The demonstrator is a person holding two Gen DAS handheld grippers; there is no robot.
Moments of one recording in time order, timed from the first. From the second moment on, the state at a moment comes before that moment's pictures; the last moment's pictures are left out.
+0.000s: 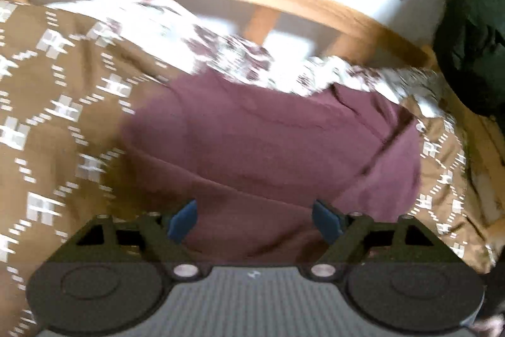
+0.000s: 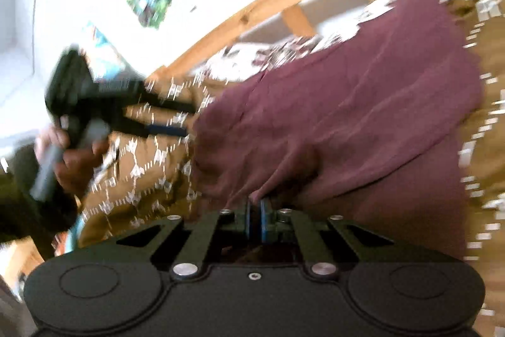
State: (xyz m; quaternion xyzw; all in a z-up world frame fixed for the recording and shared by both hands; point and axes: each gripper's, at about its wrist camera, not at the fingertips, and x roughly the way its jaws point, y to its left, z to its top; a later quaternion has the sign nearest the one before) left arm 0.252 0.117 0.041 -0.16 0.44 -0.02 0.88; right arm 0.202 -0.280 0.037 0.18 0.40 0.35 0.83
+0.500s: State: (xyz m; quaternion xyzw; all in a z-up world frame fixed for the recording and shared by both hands) left arm 0.267 0.153 0.006 -0.12 0.44 0.03 0.89; right arm 0.217 -0.343 0.032 0.13 0.41 0.27 0.86
